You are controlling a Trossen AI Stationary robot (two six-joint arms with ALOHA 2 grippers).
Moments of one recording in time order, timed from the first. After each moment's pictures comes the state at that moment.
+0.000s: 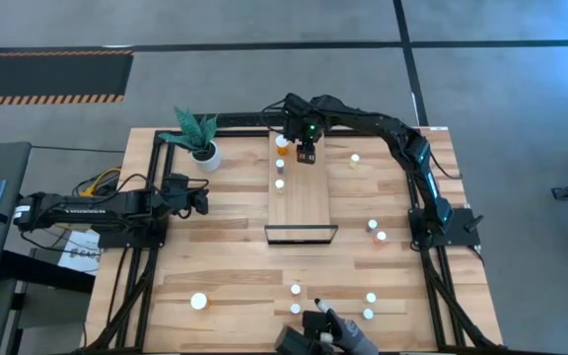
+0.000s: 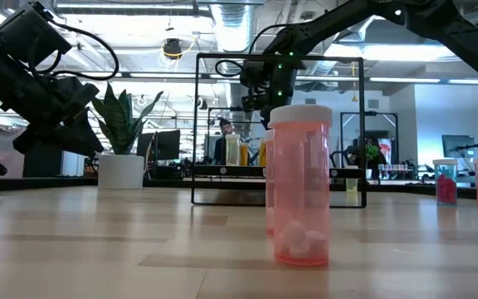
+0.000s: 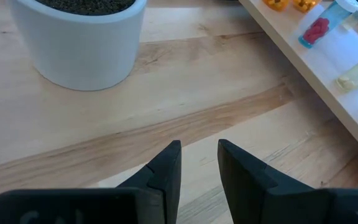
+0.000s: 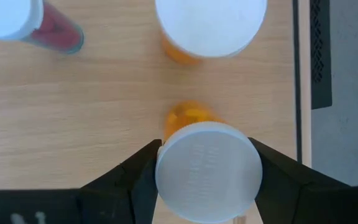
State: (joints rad) left arm 0.12 0.48 0.16 -0.40 -0.53 -0.88; right arm -0.56 2.18 1.96 -1.05 0.02 -0.46
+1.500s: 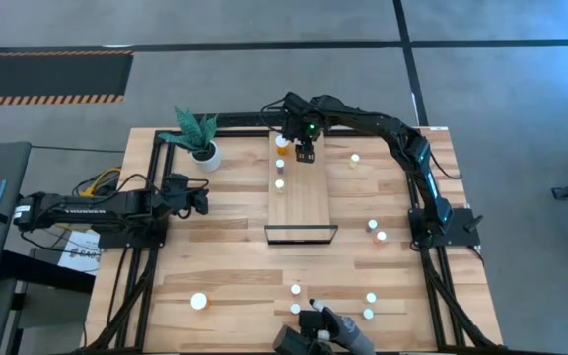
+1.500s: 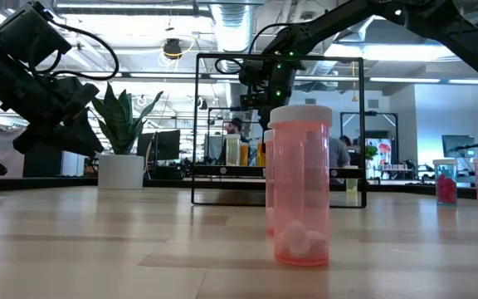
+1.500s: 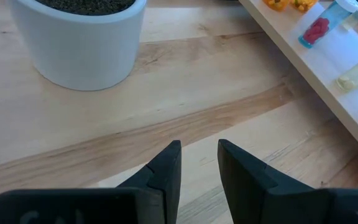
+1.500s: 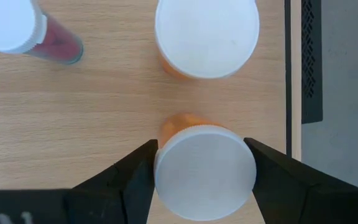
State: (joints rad) left arm 0.12 0.48 0.16 -0.40 -0.53 -0.88; right arm -0.56 2.18 1.96 -1.01 0.01 -0.51
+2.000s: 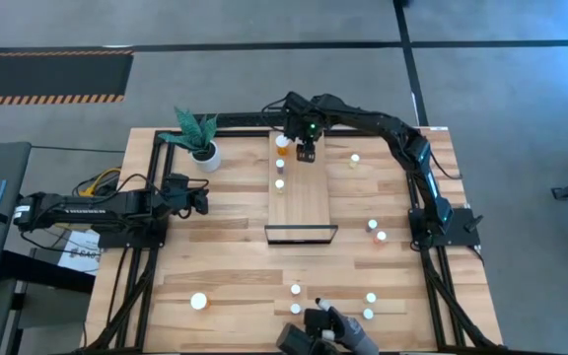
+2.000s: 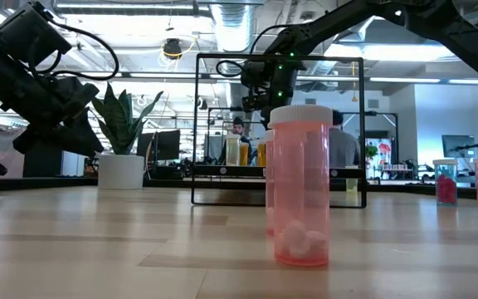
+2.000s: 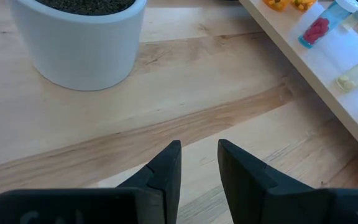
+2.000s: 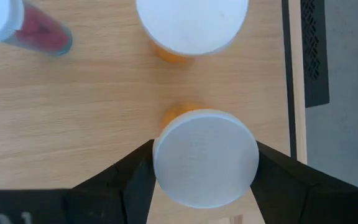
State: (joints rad) left arm 0.12 0.48 0.16 -0.40 -0.53 -0.88; right arm -0.57 2.18 1.96 -1.04 0.02 -0.45
